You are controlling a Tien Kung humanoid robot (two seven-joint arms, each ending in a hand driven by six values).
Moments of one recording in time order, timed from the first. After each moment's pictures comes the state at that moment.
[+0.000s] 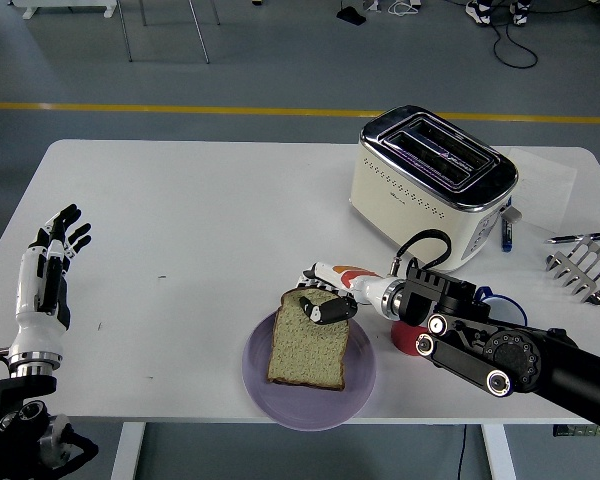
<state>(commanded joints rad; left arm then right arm) 0.02 0.10 -1.37 -1.33 1.09 0.32 -0.44 0.84 -0.07 0.25 0.87 -1.37 -0.07 0.02</state>
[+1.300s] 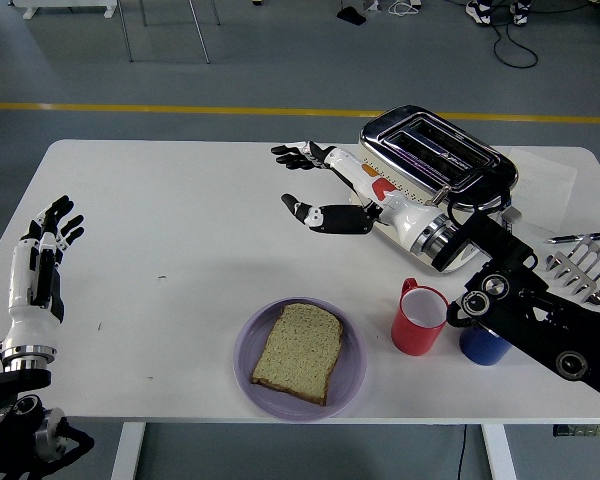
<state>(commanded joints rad) 0.01 0.11 -1.39 -1.34 1.09 0.32 -0.44 0.73 -0.25 0.66 1.36 -1.21 -0.18 0.19</state>
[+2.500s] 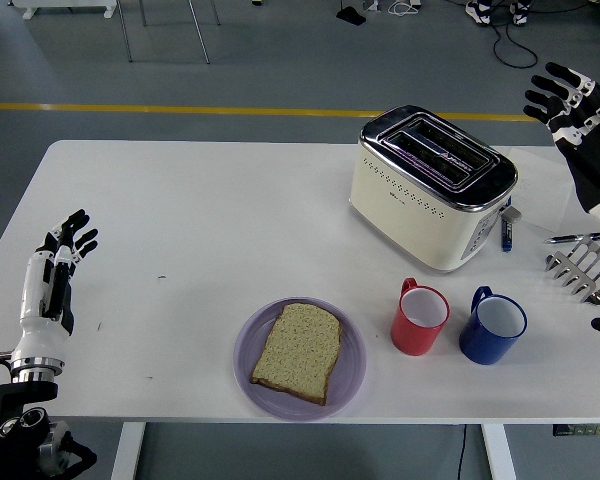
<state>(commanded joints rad) 0.04 0.12 -1.34 -1.34 1.10 0.32 -0.44 0.24 -0.36 1.36 1.59 -0.85 -0.14 0.19</state>
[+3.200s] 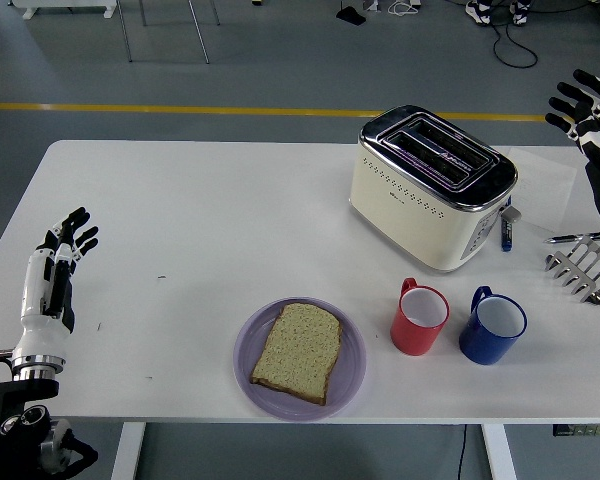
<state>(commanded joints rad) 0.03 0.12 -1.34 -1.34 1.09 0.32 -0.45 0.20 -0.35 1.42 1.59 -0.82 -0.11 0.16</state>
